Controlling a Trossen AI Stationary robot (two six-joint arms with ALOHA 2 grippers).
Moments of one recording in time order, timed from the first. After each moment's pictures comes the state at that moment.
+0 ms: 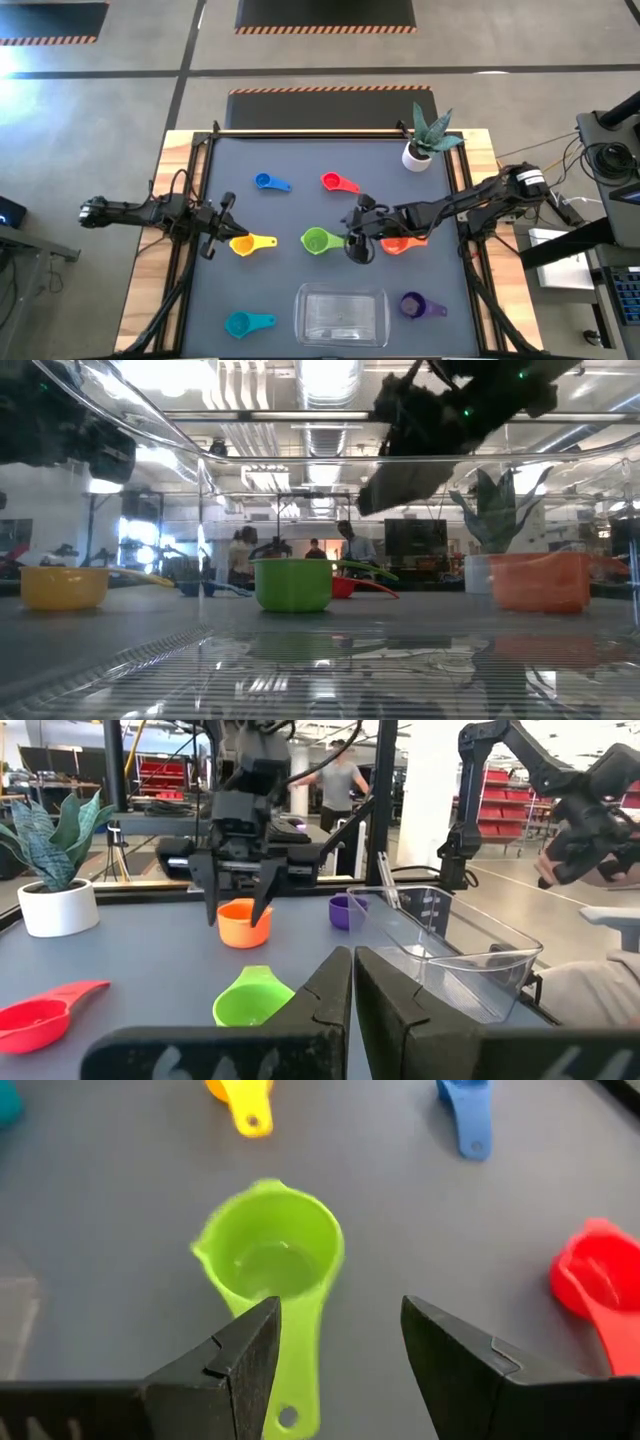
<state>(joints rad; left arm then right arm) -0.10 0.01 0.02 0.02 0.17 -0.05 0.14 1.55 0.84 0.05 0.25 0.21</state>
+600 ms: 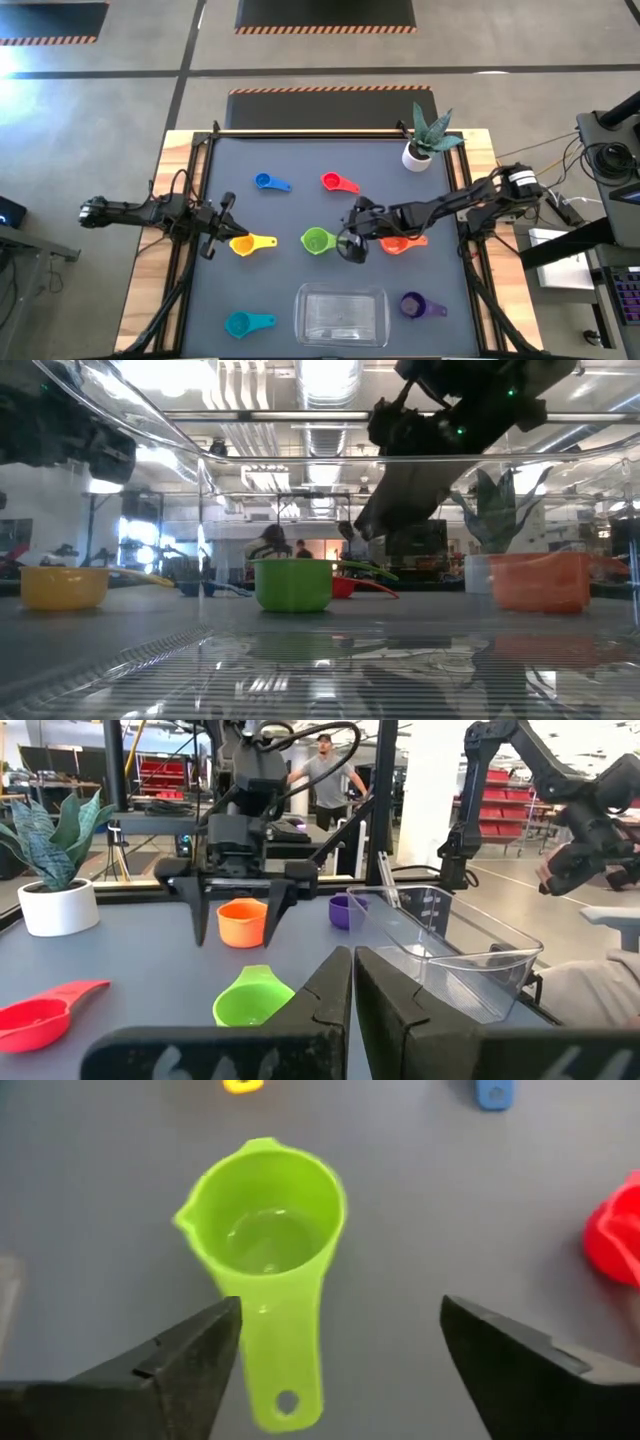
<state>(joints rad) -0.10 0.01 0.02 0.02 0.17 -0.05 0.14 1.63 0.86 0.04 0.21 0.24</state>
